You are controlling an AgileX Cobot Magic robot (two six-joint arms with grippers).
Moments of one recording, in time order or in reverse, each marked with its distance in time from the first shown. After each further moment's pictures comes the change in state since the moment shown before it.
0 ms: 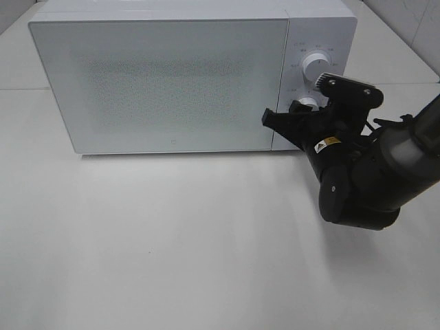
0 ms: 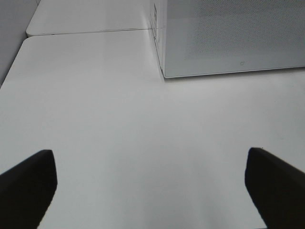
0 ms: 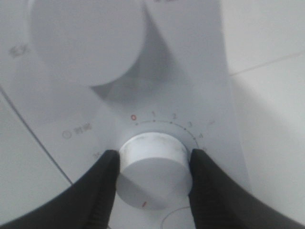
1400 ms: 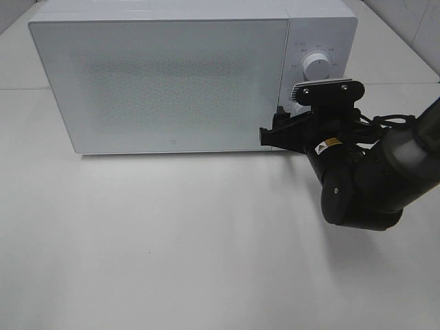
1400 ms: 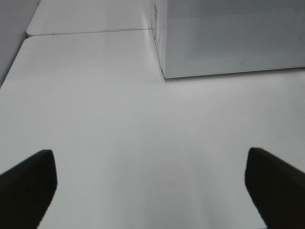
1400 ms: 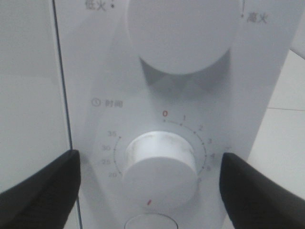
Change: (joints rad) left arm 0.000 0.000 0.000 0.000 0.000 0.000; right arm 0.000 -0.003 0.008 -0.027 -0.002 -0.473
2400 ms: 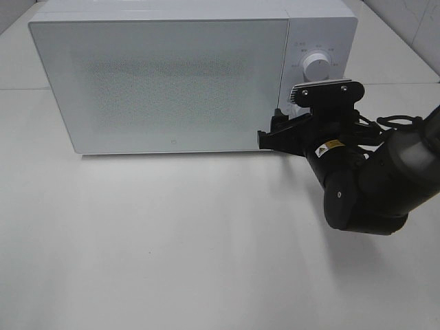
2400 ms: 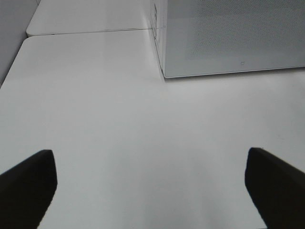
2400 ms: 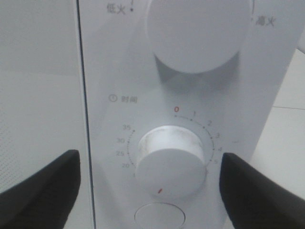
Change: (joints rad) left arm 0.000 0.000 0.000 0.000 0.000 0.000; right arm 0.018 -0.029 0.037 -0.001 0.012 0.000
